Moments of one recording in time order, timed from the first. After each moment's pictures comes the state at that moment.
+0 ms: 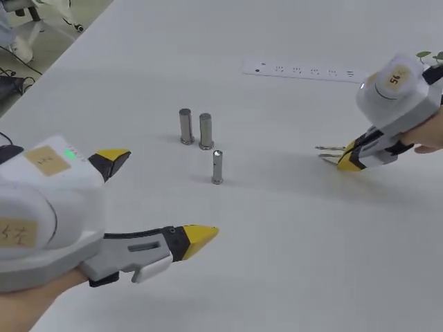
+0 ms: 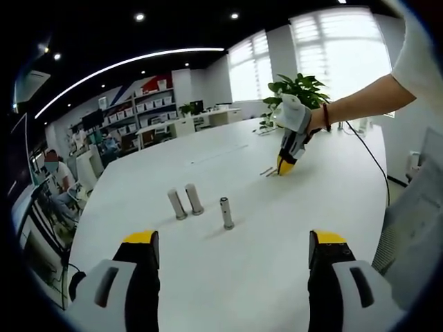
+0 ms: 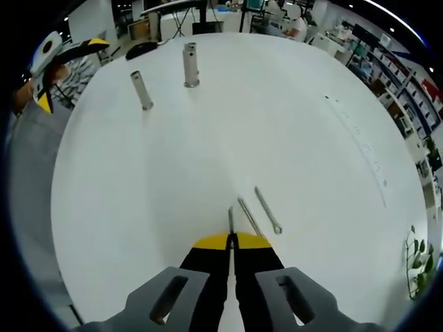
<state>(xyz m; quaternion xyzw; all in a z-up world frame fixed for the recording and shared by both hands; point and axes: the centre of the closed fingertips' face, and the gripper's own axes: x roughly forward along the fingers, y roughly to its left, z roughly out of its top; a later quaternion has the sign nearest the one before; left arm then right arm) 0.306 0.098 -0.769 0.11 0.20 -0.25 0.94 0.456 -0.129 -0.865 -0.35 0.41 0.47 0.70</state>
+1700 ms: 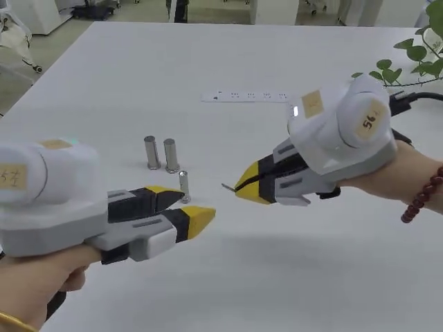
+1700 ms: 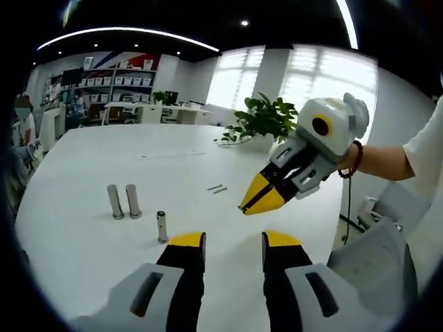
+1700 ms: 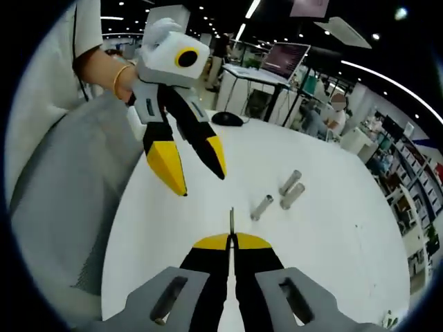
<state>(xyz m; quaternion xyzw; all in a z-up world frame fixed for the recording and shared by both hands) 0.300 0.030 -0.752 -0.06 0.23 -0.37 0.90 0.318 -0.004 -0.765 -0.35 0.17 0.62 0.68</state>
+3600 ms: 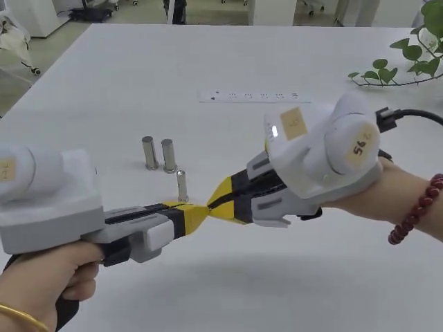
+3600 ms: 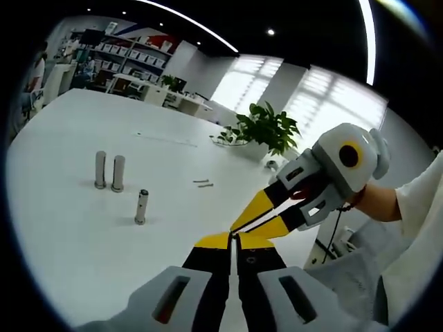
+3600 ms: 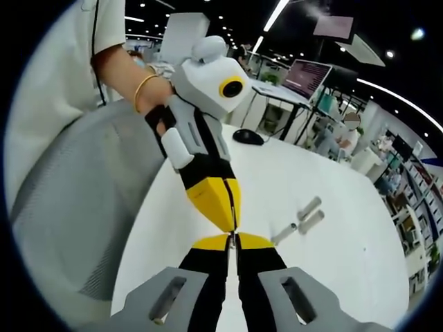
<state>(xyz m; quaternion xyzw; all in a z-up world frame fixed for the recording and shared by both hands) 0.289 0.017 -0.754 -0.17 0.26 -0.37 0.87 0.284 0.018 -0.760 -0.34 0.14 0.65 0.66</state>
